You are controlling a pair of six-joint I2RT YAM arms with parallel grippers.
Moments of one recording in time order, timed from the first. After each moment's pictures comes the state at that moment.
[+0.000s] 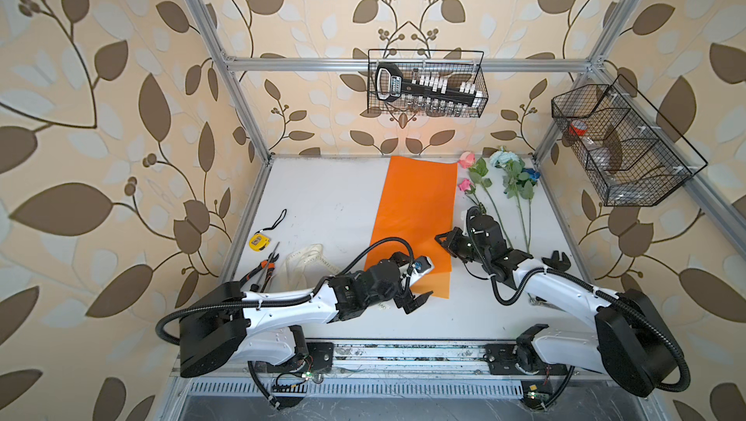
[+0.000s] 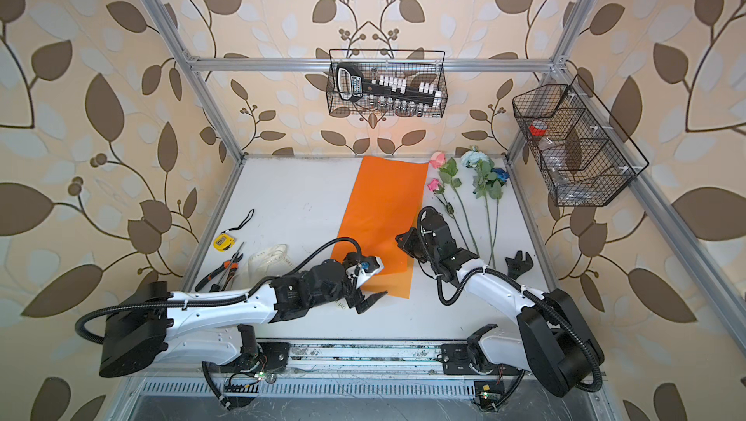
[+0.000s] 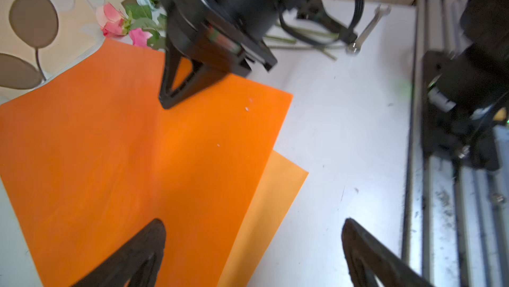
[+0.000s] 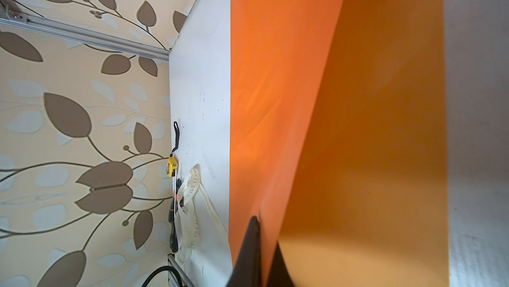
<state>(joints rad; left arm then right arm) -1.14 1.30 0.58 0.17 -0.13 0.13 0.47 1.25 0.58 0.07 -0.19 1.03</state>
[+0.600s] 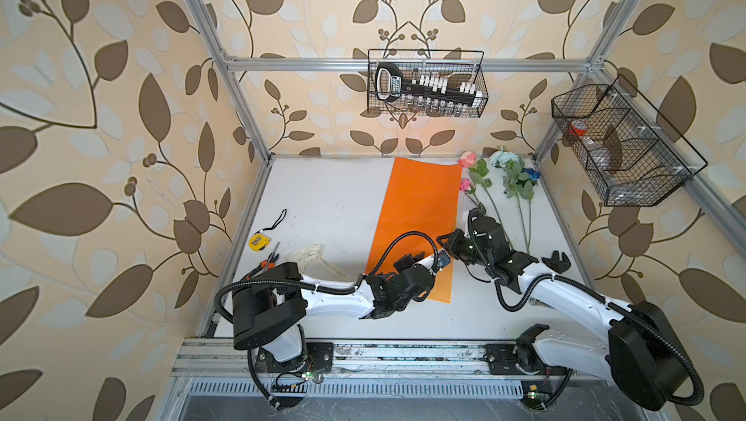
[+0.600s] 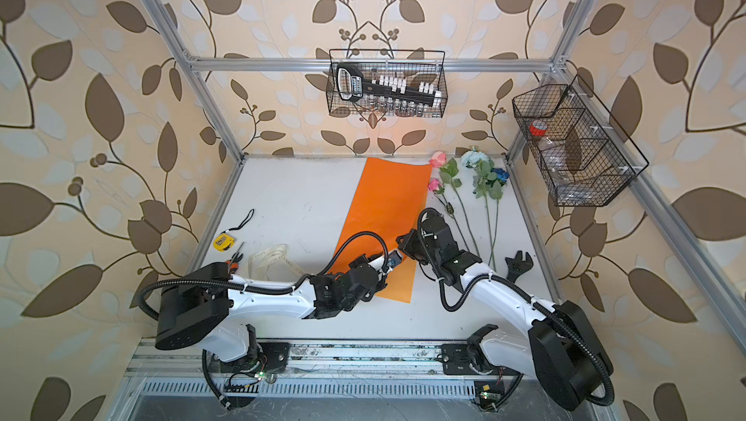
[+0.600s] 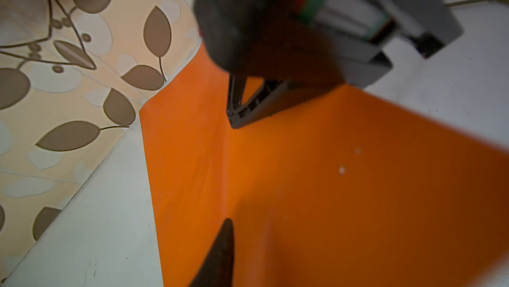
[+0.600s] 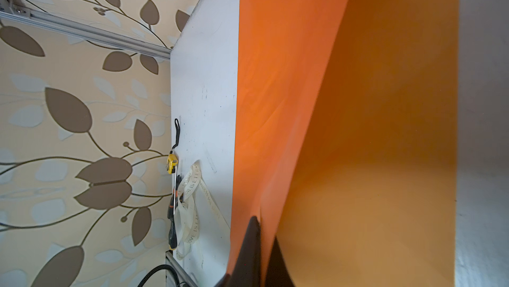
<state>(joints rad) -1.19 1.56 0.74 0.28 -0.59 0.20 0.50 1.19 0.59 -0.01 -0.15 1.01</state>
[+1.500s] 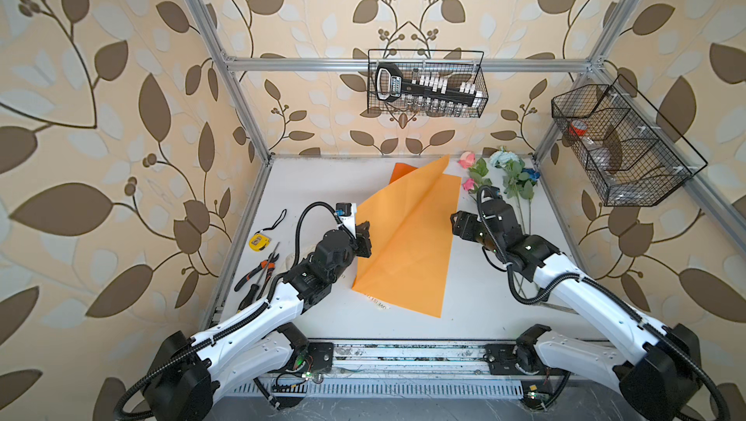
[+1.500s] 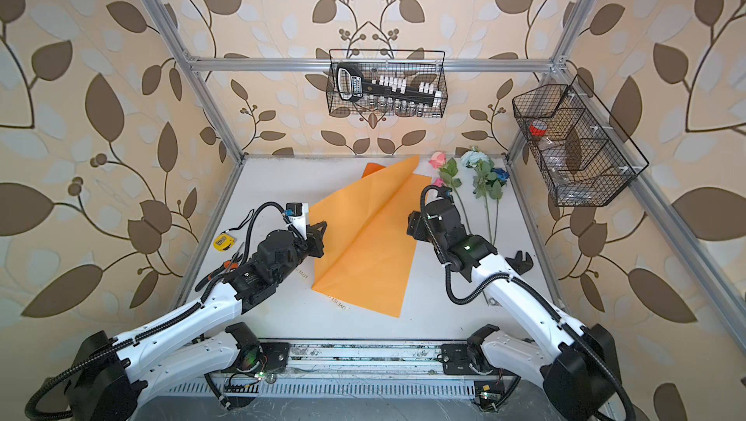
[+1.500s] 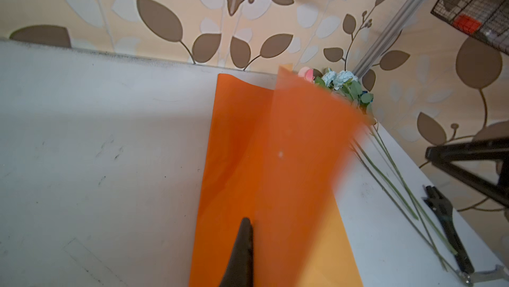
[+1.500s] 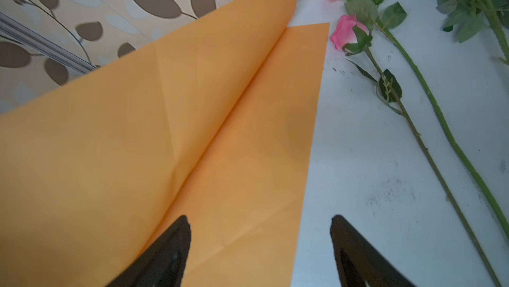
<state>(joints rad) -0.61 0.94 0.52 0.11 -0.18 -0.48 0.49 1.16 0.86 -0.41 0.24 0.59</state>
